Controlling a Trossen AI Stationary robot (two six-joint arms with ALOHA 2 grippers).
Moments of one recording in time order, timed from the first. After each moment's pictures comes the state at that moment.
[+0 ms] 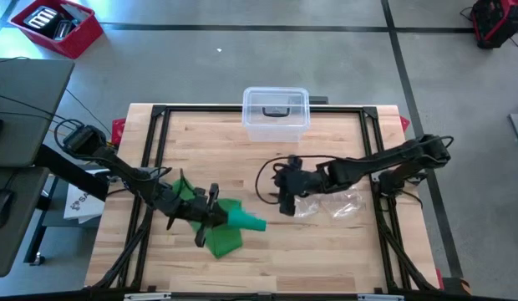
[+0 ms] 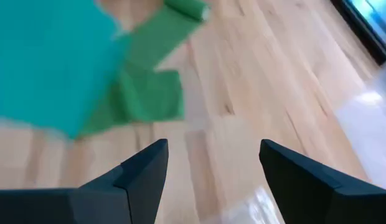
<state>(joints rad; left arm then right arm) -0.57 1.29 0.52 0.78 -0.42 -0.21 0.23 1.56 1.23 -0.46 0.33 0.24</state>
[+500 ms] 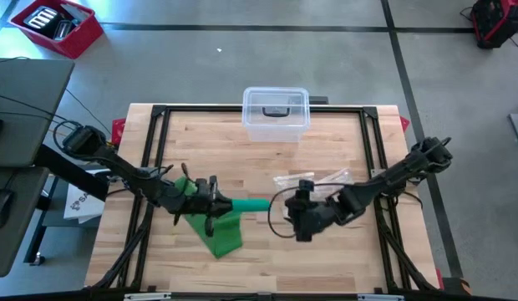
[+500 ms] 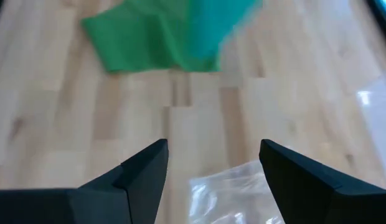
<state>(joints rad) -0.50 1.30 0.52 0.73 -0.56 -0.35 0.49 1.57 1.19 -0.58 0.48 0.33</state>
